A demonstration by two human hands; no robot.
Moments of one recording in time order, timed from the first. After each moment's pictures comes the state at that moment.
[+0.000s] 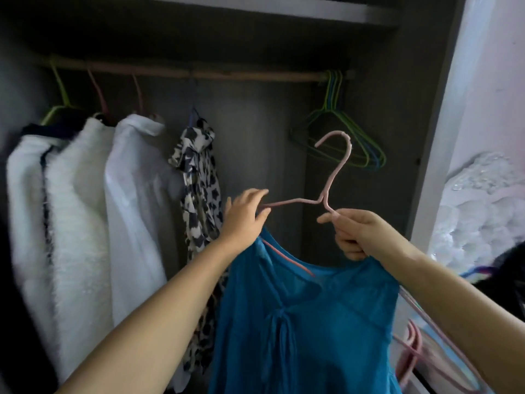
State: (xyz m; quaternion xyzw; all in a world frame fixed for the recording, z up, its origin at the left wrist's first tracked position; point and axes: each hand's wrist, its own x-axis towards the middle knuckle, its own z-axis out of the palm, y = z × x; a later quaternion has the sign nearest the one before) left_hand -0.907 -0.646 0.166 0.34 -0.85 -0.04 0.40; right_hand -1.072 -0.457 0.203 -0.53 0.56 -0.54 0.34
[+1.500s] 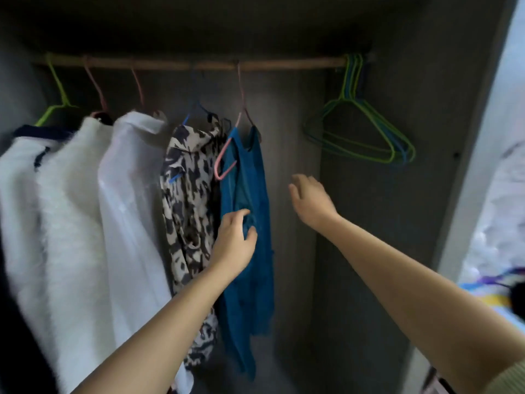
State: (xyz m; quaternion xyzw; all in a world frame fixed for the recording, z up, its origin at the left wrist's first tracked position) left_hand -0.884 -0.648 0.150 0.45 -0.78 -0.17 0.40; right_hand -1.067 -0.640 0.195 -0.61 0.69 -0.40 -0.03
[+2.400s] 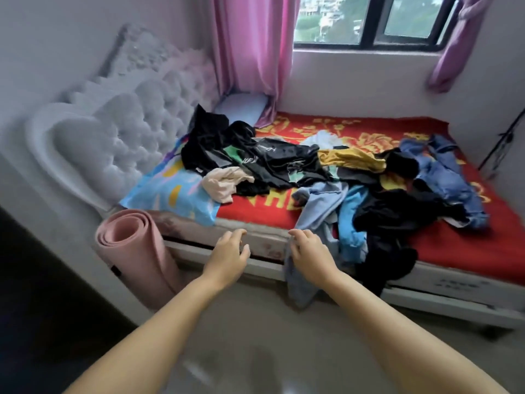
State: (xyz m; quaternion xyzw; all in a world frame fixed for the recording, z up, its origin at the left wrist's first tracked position) left_hand -1.189 -0.218 -0.058 0.01 -0.95 -0.31 0.03; right_hand -1.218 -0.018 -0.075 -0.11 0.96 -0.25 0.00
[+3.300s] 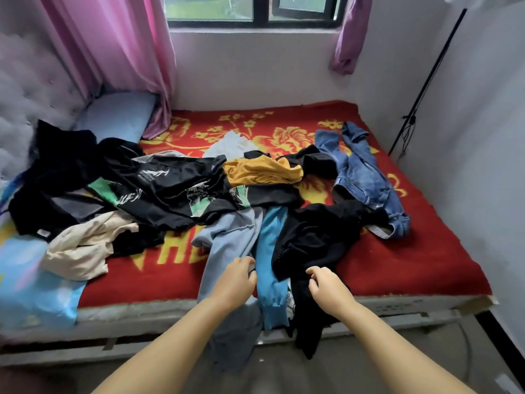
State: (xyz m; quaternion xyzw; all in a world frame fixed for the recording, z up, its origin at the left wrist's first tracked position) left_hand -1.521 0.096 -0.142 -0.13 -0.94 -0.29 -0.15; right_hand -1.458 0.313 -0.164 0.14 0.95 -0.26 0.13
